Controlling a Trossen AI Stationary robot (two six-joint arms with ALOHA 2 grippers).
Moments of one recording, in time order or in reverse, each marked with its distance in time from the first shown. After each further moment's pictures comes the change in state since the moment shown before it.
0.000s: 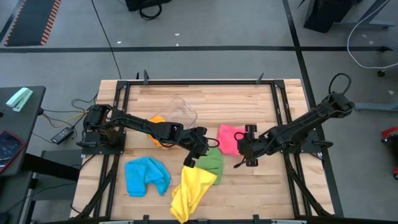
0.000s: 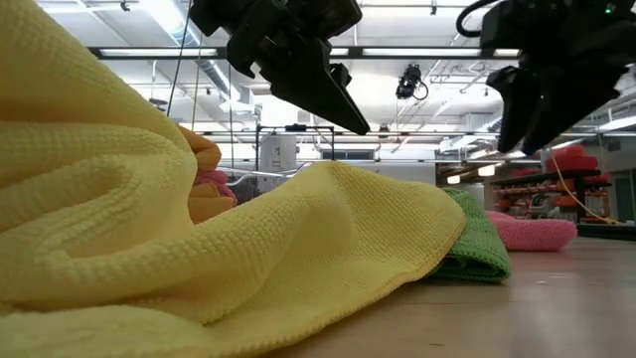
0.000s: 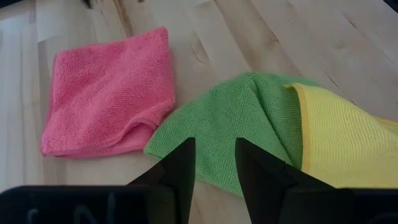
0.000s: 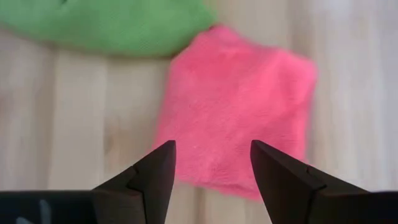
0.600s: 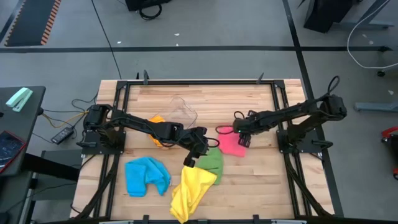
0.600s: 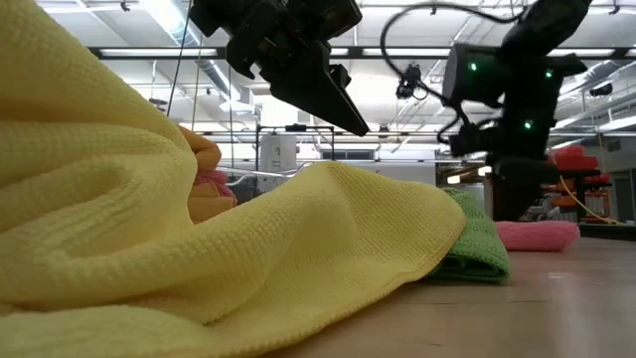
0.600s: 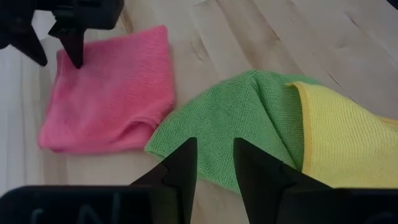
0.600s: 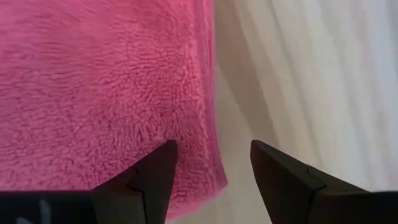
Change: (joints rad) left arm 0.002 0.000 0.000 -0.005 0.000 0.001; right arm -0.468 0.114 -0.181 0.159 -0.109 -0.045
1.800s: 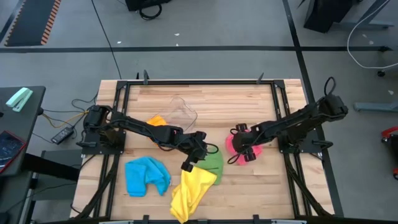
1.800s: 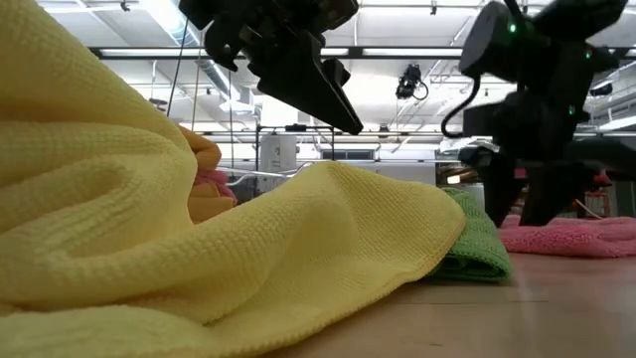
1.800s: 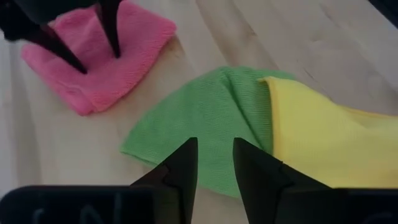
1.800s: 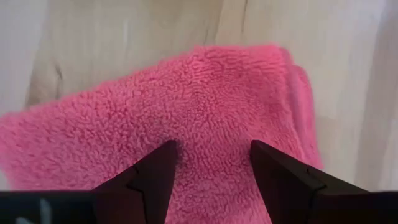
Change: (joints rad) left arm -0.040 0.000 0.000 -0.024 0.002 -0.007; right arm 0.214 -0.002 -0.045 0.203 -0.135 -0.393
